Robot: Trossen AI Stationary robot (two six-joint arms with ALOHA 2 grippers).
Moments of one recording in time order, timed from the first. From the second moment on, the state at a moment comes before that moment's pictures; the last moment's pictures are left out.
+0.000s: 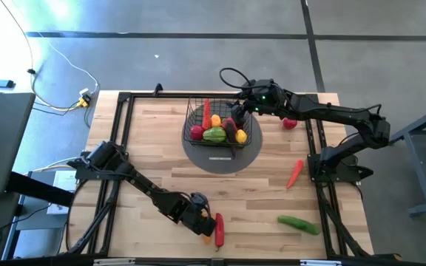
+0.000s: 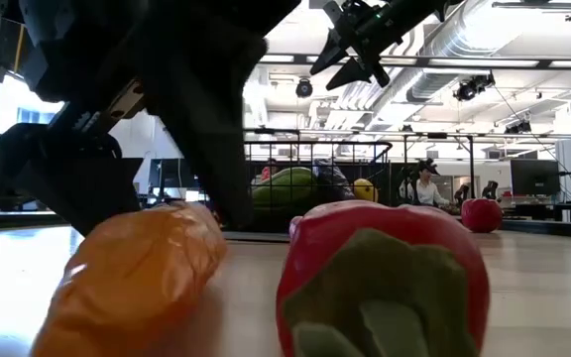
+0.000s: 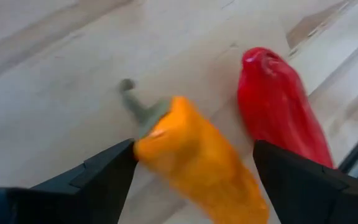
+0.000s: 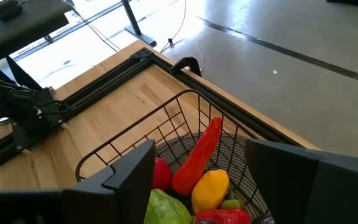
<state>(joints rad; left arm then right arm) -0.44 2.01 1.26 -0.37 -0.18 -1.54 -0.36 1.42 1.19 -0.24 0.15 0.34</state>
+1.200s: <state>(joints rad) -0.34 1.81 1.25 -0.61 -0.29 -1.40 -0.29 1.42 1.19 -0.24 0.11 0.18</state>
